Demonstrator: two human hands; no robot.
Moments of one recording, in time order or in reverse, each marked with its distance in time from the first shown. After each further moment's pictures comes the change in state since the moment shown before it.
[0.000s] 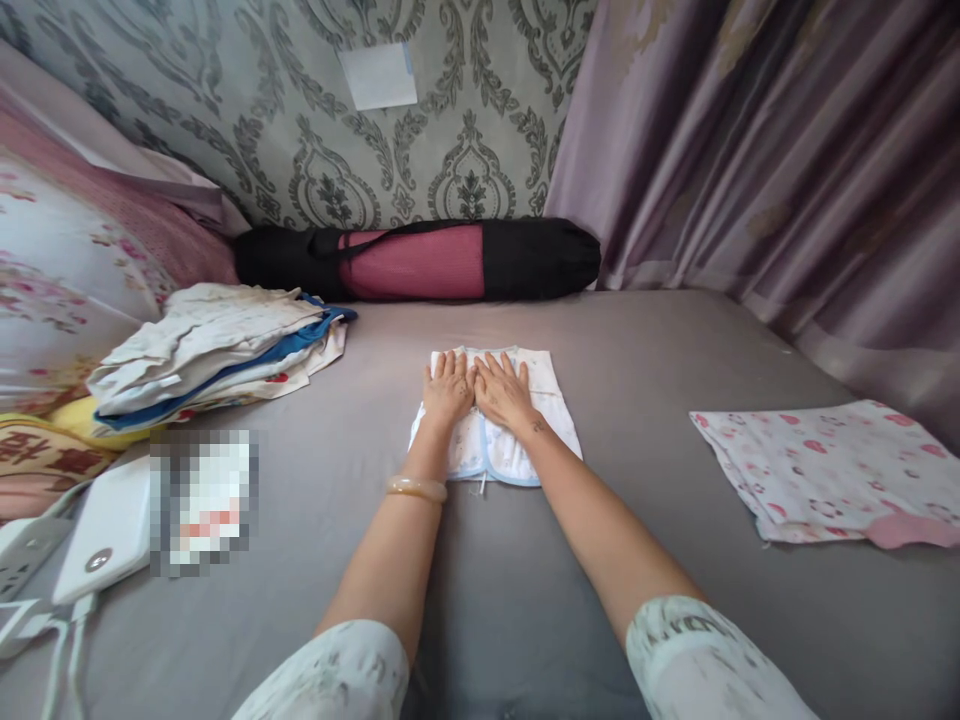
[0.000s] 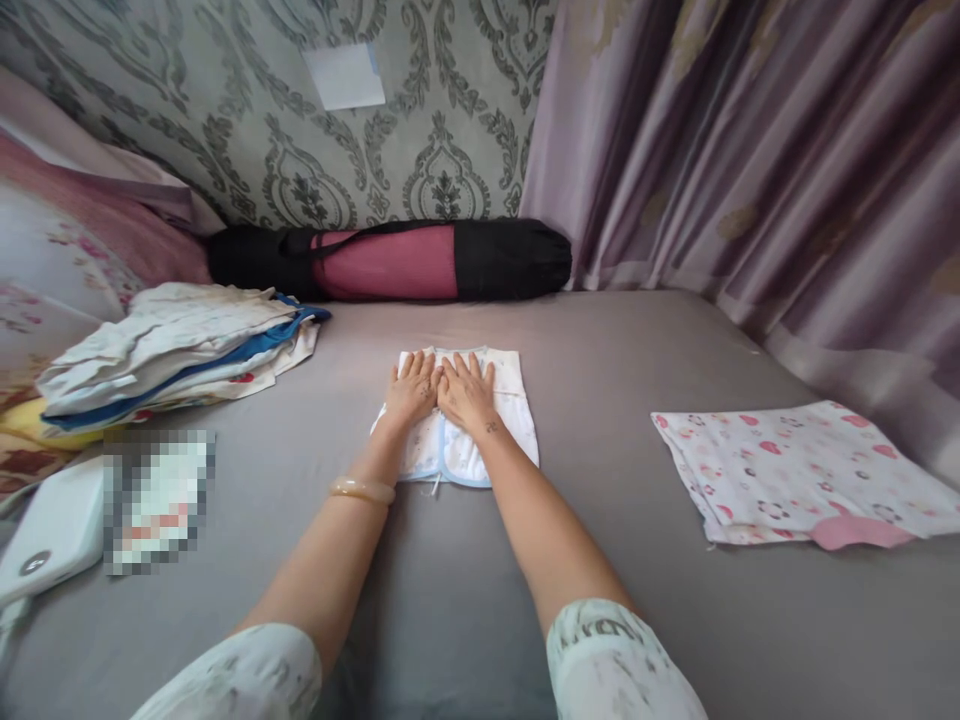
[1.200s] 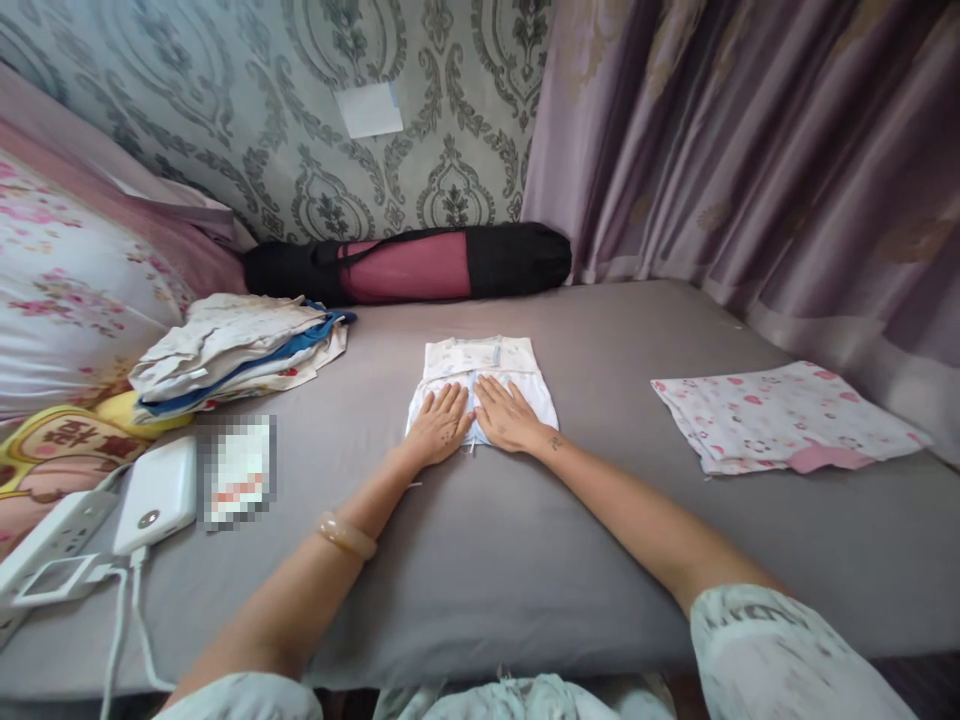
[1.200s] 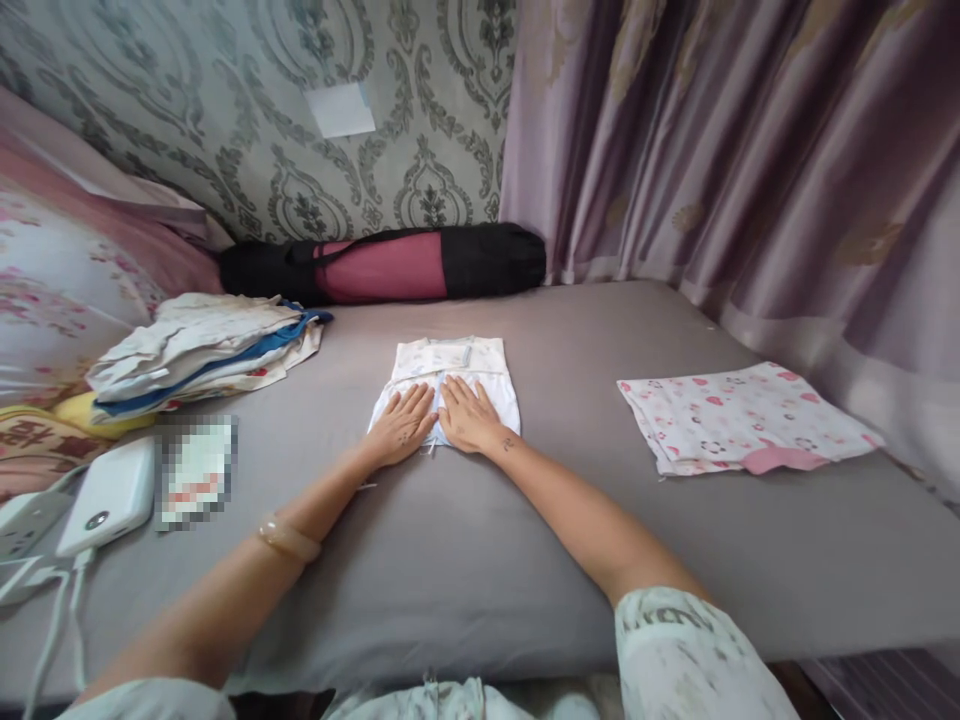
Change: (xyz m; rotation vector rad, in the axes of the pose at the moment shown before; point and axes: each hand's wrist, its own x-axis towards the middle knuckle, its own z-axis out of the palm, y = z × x) left_hand -0.106 -0.006 -0.018 0.112 -0.190 0.327; right_hand -0.091 0.005 -0.013 0.008 -0.148 -0.199
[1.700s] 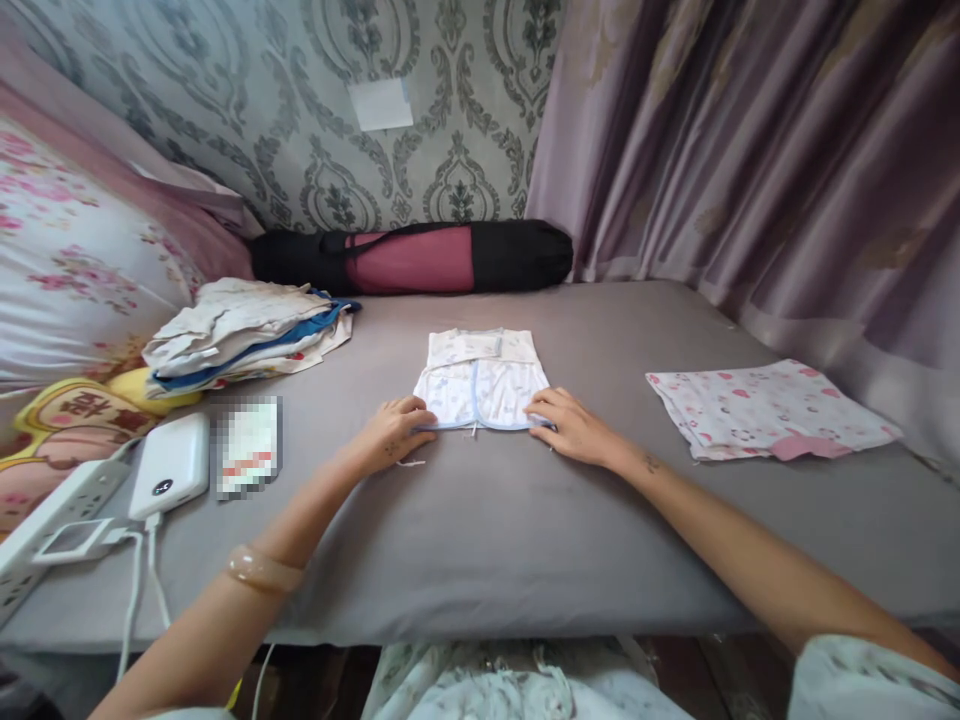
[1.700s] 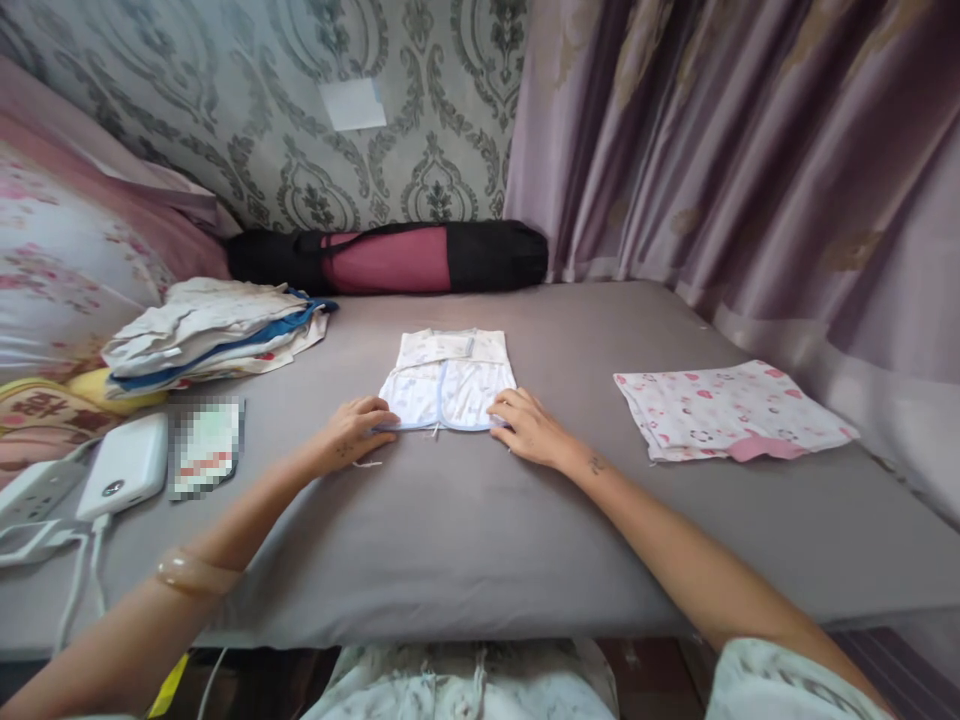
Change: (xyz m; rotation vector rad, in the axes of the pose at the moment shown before) left_hand -0.066 -0.064 -0.020 -0.039 0.175 0.302; right_hand -0.087 0.055 -0.042 0.053 0.142 -0.275
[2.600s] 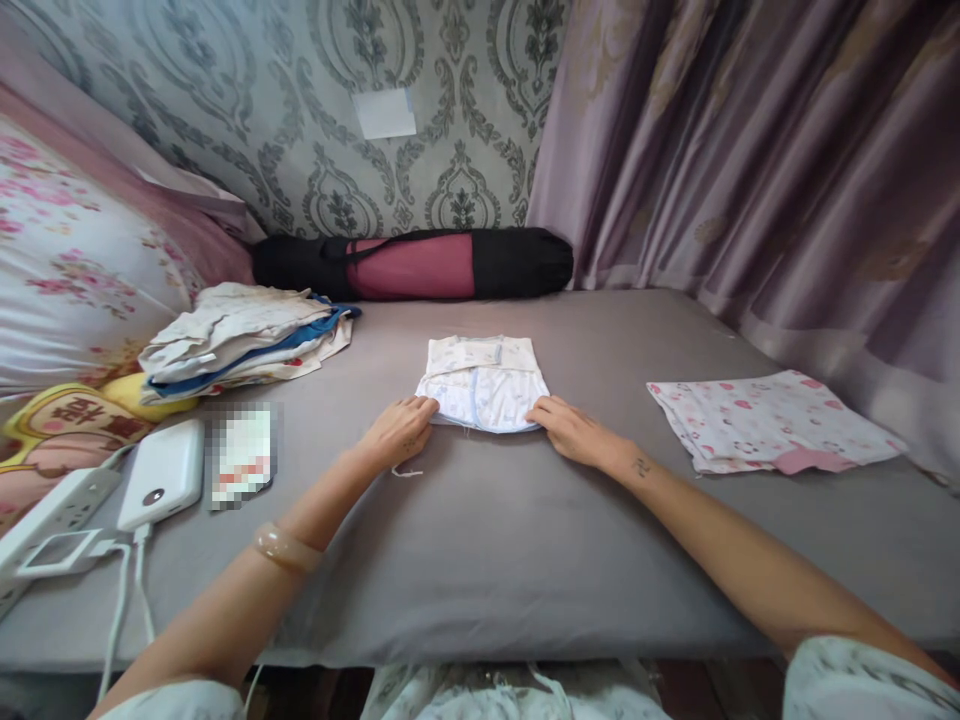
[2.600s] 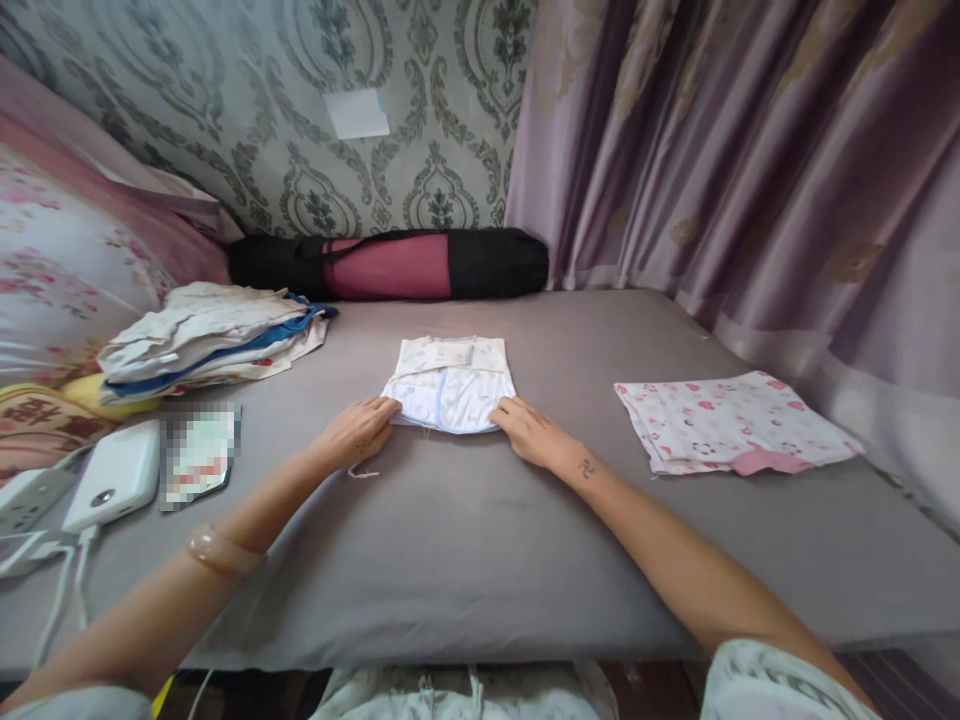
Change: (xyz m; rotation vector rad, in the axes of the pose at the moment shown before) left_hand 0.029 0.020 -0.014 0.233 -0.172 -0.081; right_hand 0.007 0.010 0.001 -0.144 -0.090 -0.065
